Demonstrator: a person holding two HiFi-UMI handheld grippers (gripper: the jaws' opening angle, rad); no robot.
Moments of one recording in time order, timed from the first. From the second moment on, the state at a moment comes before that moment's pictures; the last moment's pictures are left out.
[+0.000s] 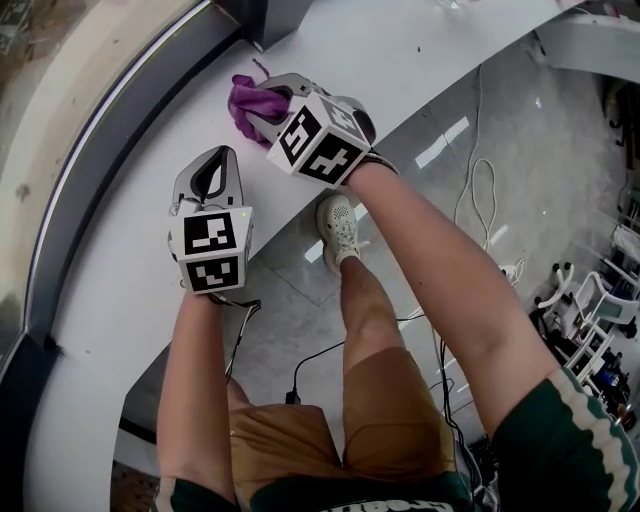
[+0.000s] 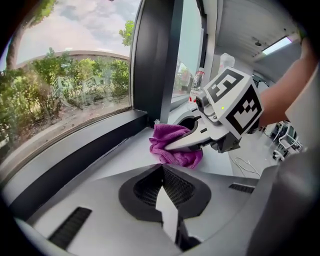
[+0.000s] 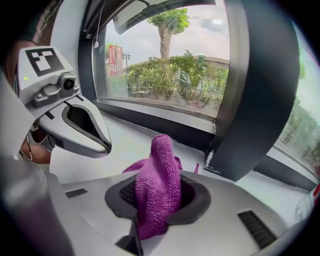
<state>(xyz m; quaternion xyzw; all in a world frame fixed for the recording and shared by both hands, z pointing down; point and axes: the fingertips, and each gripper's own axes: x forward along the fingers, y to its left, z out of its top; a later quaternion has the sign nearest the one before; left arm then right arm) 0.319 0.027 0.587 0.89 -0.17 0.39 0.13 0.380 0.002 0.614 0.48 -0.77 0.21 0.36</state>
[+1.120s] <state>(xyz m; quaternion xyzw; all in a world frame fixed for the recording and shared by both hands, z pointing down) 0.347 0.069 0.589 0.90 -0.13 0.39 0.14 0.435 0.057 0.613 0.56 -0.71 0.24 0.36</state>
